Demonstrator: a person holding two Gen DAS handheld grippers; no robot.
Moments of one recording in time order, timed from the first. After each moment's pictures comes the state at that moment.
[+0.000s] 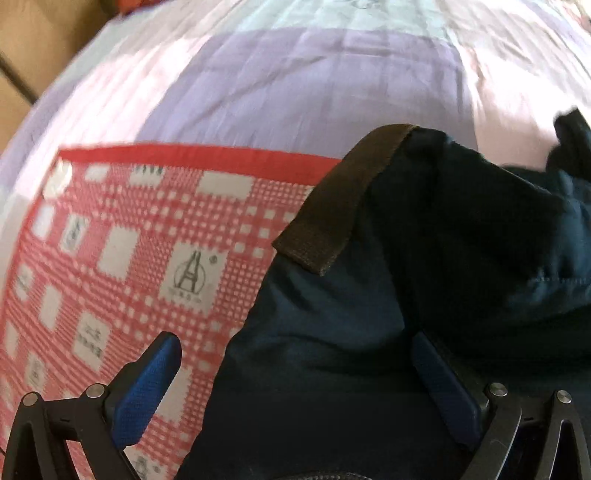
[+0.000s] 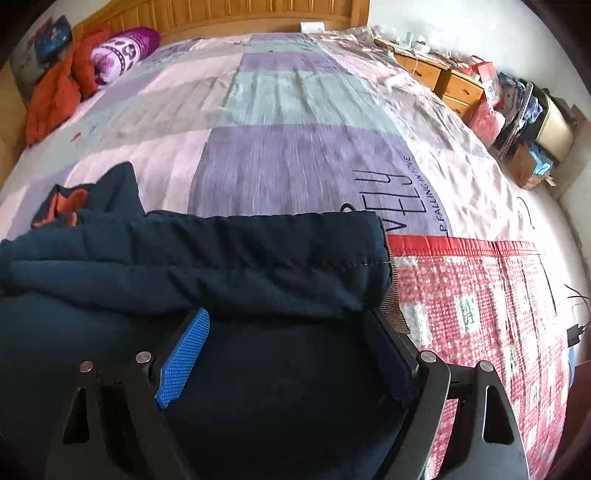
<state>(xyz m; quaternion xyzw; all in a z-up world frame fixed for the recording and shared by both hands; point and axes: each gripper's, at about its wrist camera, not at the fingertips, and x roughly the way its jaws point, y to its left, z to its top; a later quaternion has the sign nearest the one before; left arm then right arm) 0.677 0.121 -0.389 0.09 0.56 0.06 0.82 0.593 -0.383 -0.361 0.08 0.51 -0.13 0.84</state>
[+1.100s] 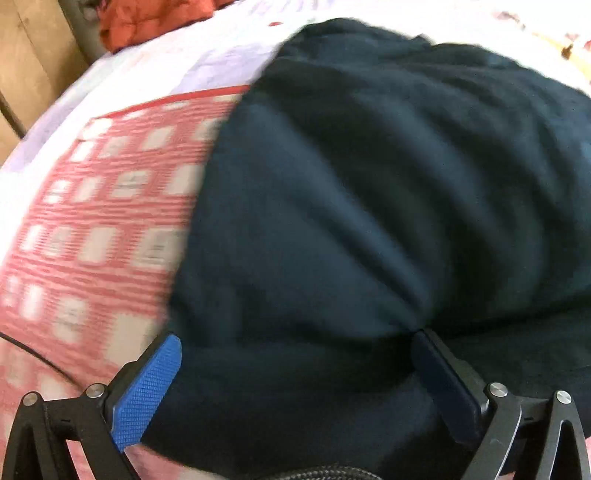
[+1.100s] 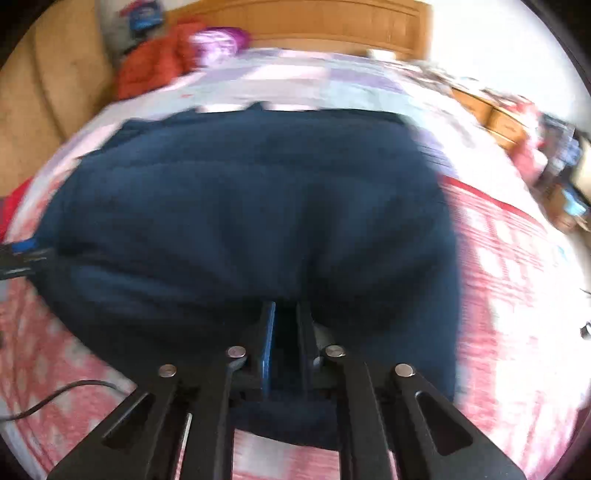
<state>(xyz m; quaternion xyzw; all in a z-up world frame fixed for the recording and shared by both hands) 0.479 0.140 -0.377 0.12 0.49 -0.02 0.86 0.387 -0.306 -0.344 0.04 0.48 -0.04 0.88</state>
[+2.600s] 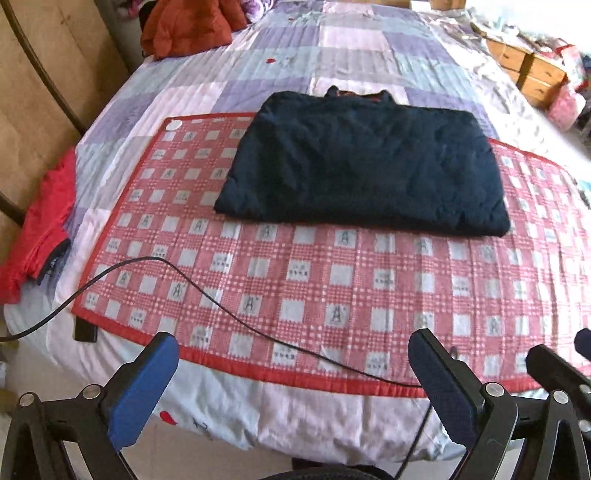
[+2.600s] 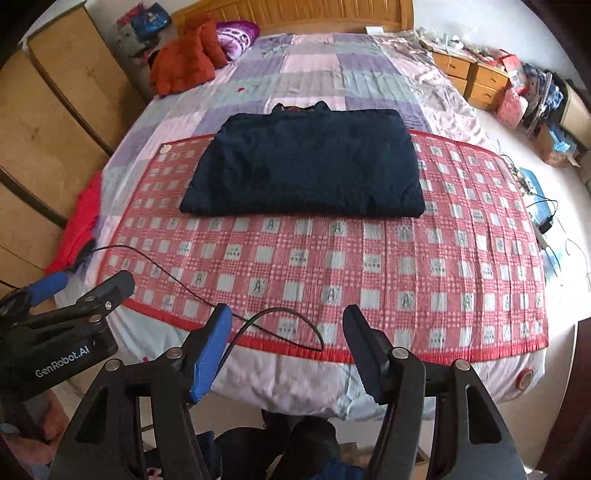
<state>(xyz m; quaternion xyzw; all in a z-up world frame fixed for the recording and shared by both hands) 0.123 0.065 -0.062 0.07 0.52 -0.02 0.85 0.077 -0.115 -0.067 0.11 0.53 0.00 0.84</state>
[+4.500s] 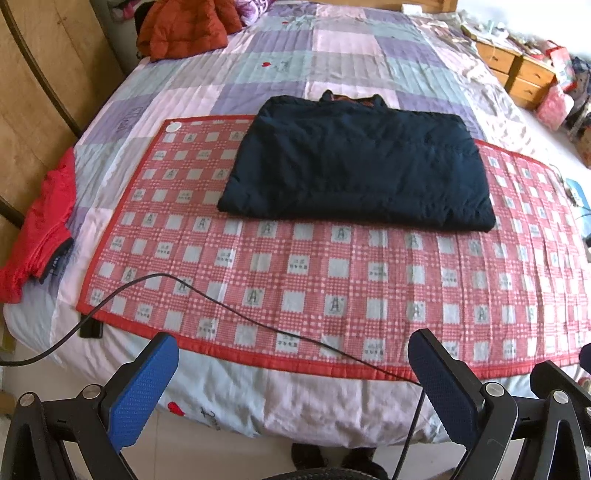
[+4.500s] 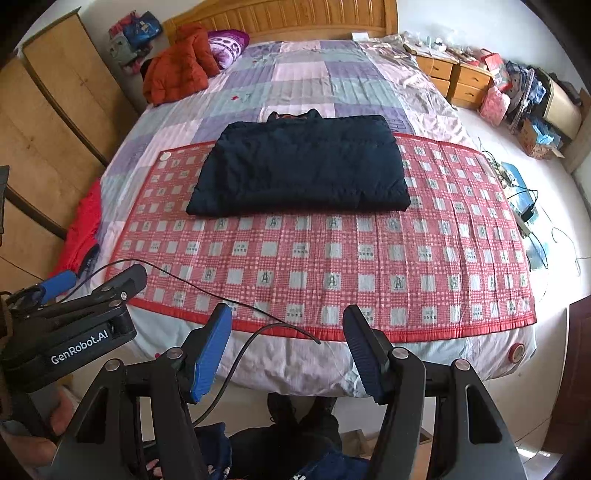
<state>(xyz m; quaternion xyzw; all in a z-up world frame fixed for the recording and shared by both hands) 0.101 0.074 -0.031 0.07 0.52 -0.03 0.85 0.036 -0.088 -0.019 0.11 0.53 -0.03 0.84</state>
